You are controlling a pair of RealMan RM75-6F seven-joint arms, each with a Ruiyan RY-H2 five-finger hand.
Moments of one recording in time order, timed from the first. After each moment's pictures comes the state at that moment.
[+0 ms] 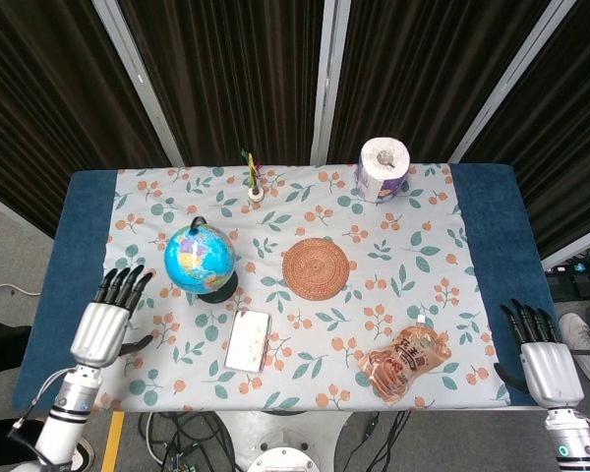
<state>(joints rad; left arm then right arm) -0.24 -1.43 -0.04 -1.54 1.55 1.44 0.23 0.06 -1.24 -0.01 -1.42 -1.56 1.44 0.00</state>
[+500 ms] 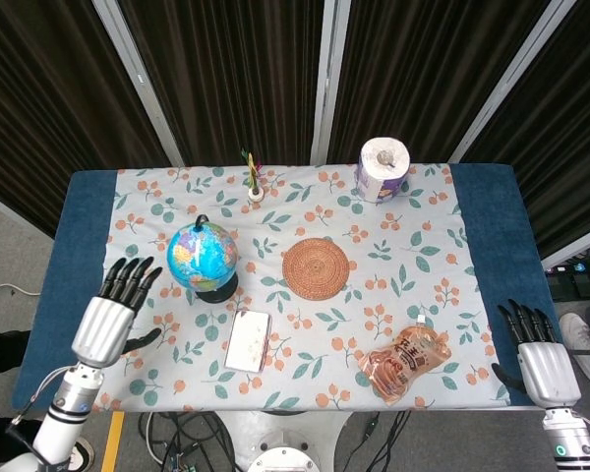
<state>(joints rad) -0.29 -1.41 -0.06 -1.56 1.72 1.51 0.21 0.06 -1.24 -0.01 -1.42 -1.56 1.44 0.00</state>
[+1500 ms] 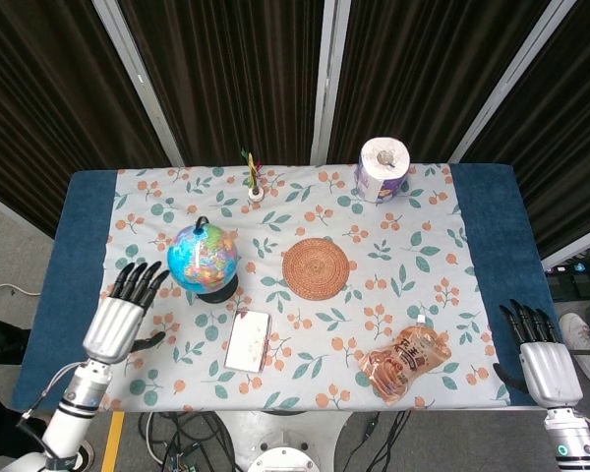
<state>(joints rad) -0.29 -1.43 -0.04 -1.56 1.58 1.43 0.22 0.06 -1.24 -0.01 -1.41 -1.55 1.44 0.01</state>
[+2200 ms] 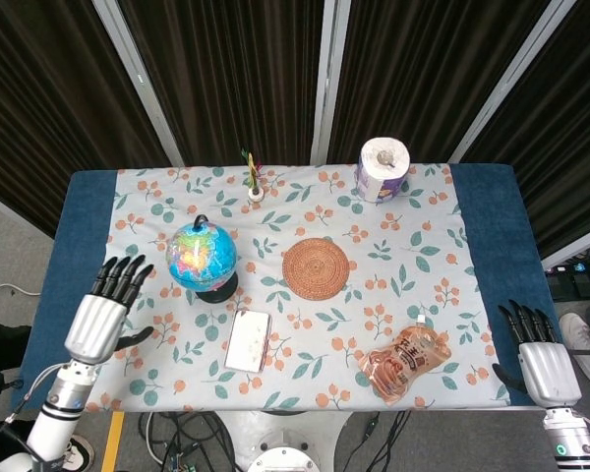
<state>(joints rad) -0.28 -1.40 -0.06 -1.55 1.68 1.50 0.19 0.06 -1.25 -0.01 -1.41 -1.55 1.43 0.01</state>
